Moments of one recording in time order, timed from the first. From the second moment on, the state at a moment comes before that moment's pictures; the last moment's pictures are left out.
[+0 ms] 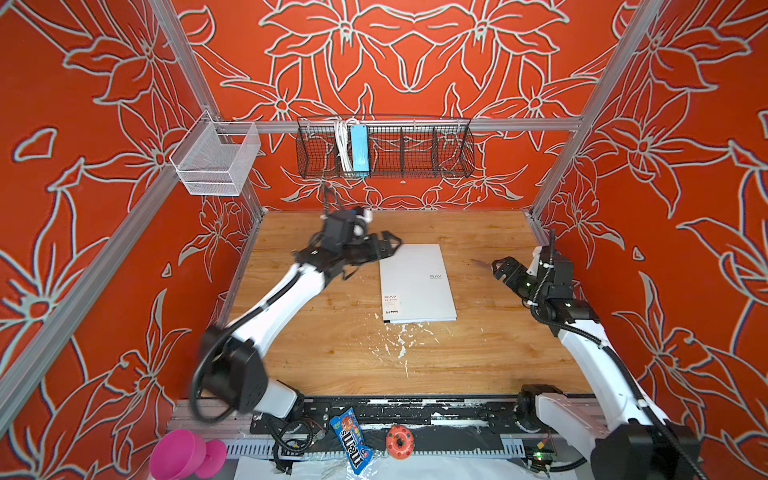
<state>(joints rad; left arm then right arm) -0.32 1.32 1.14 -0.30 0.27 -0.65 -0.03 1.00 0.75 -0.35 -0.10 0.63</state>
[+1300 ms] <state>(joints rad) 0.00 1.35 0.36 0.45 -0.28 -0.18 -0.03 1.22 0.37 0.42 0.18 0.11</state>
